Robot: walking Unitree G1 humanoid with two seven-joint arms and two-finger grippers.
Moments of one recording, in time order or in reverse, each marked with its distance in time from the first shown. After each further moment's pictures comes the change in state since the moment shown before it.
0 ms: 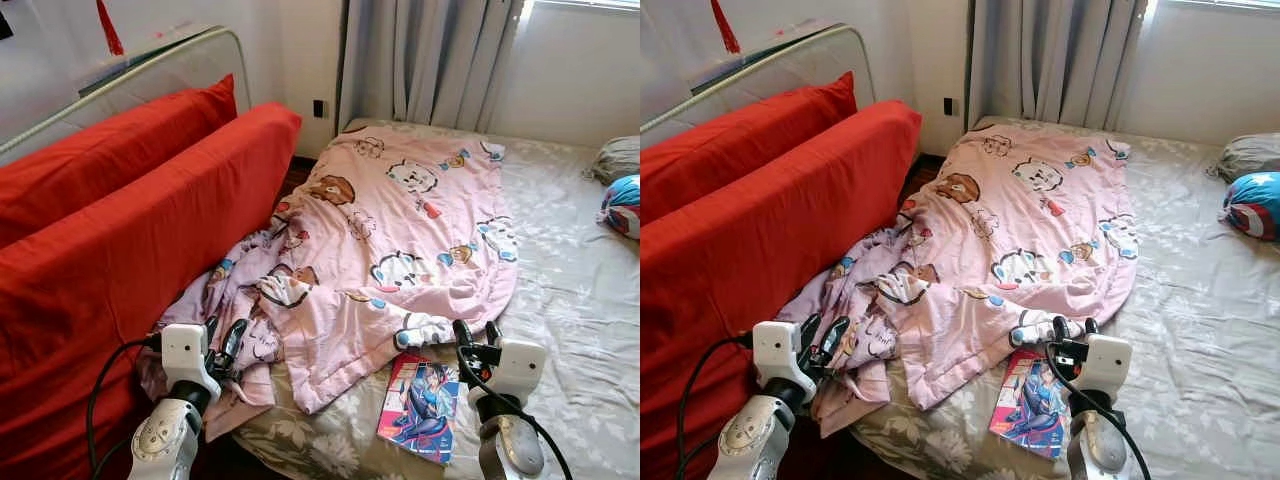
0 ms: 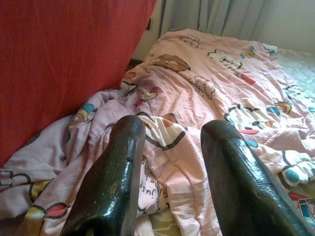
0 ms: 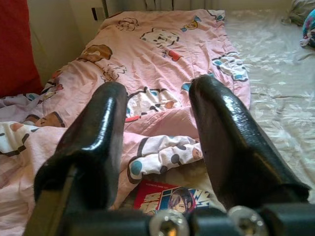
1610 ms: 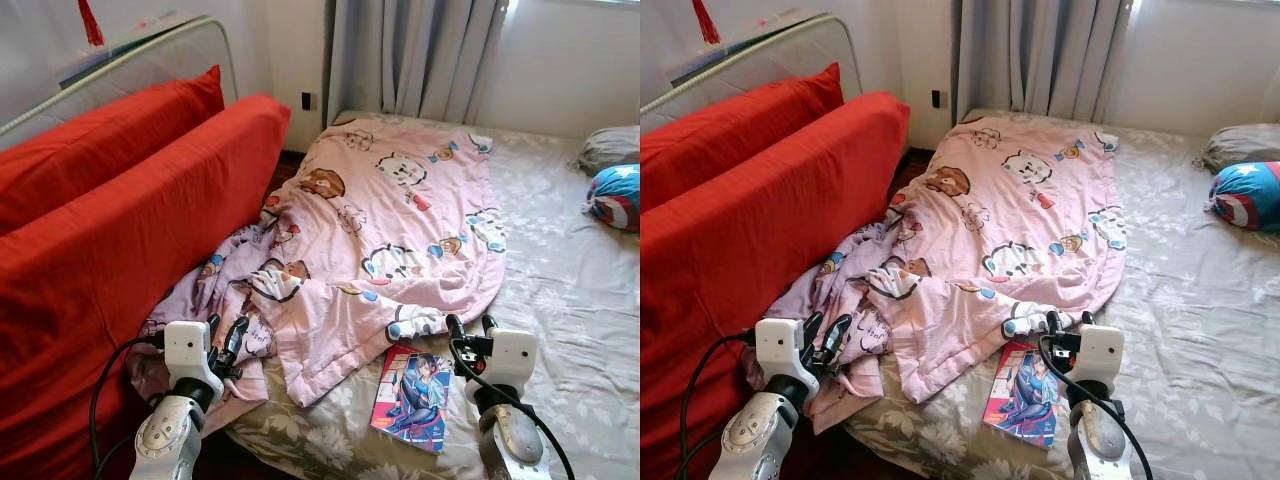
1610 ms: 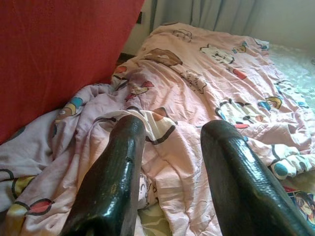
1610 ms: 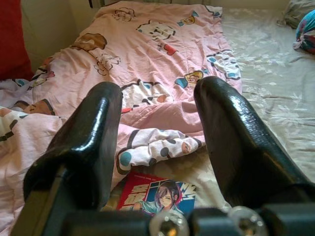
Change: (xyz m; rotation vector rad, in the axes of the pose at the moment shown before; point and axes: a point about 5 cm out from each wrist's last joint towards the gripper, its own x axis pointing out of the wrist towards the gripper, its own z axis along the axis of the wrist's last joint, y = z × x) left arm 0.002 -0.004 0.001 -0.012 0.014 0.006; right arm 0.007 0.003 0.007 -0.056 0.029 0.026
